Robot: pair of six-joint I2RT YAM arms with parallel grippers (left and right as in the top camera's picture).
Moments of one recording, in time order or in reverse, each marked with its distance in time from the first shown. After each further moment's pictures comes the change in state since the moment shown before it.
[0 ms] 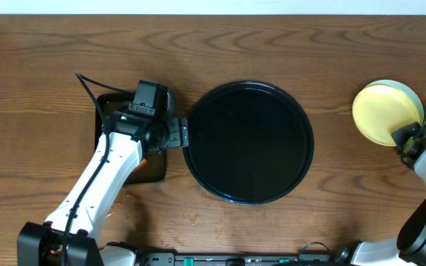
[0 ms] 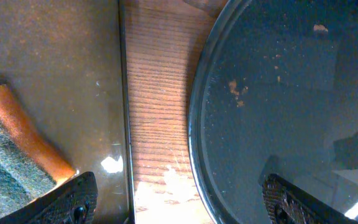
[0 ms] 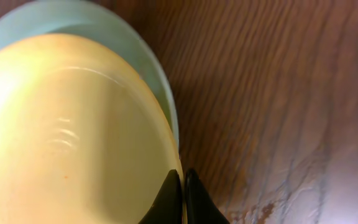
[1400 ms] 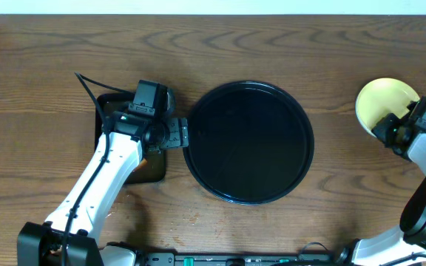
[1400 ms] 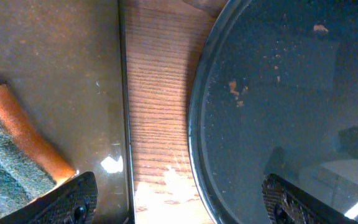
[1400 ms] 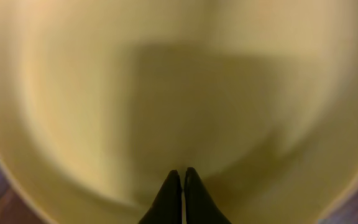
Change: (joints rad) left arm 0.000 0.000 0.000 0.000 0.000 0.000; right arm 0.085 0.117 0.077 -0.061 -0.220 -0.264
